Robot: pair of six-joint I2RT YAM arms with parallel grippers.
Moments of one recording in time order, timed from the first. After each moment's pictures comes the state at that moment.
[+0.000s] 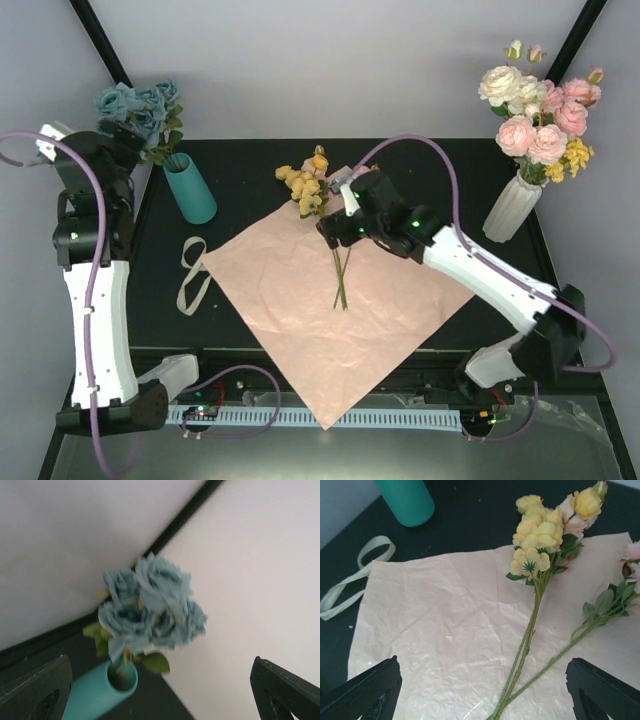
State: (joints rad) left arm 0.17 1.09 1.57 -0.66 -0.31 -0.82; right arm 0.79 1.40 1.32 -0.57 0.00 0.21
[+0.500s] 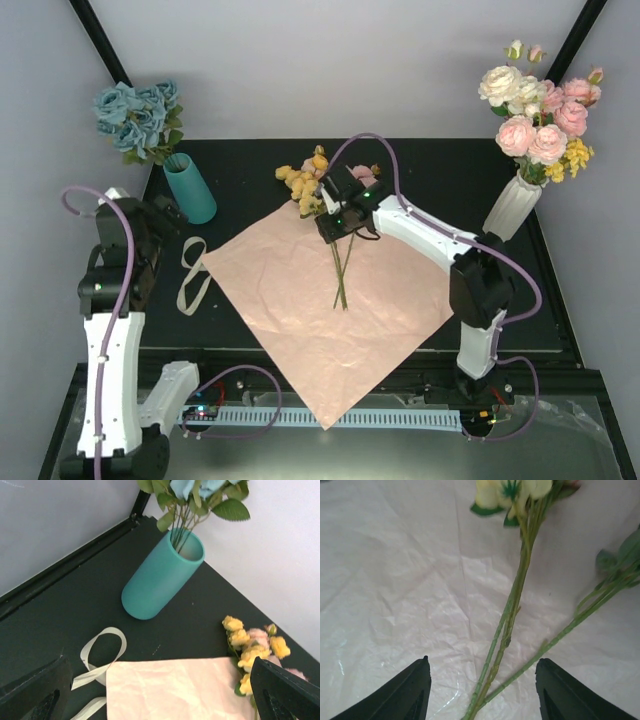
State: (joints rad) left arm 0.08 0.83 1.17 -0.87 -0.19 -0.68; right arm 0.73 1.85 1.60 -0.78 0.00 0.17
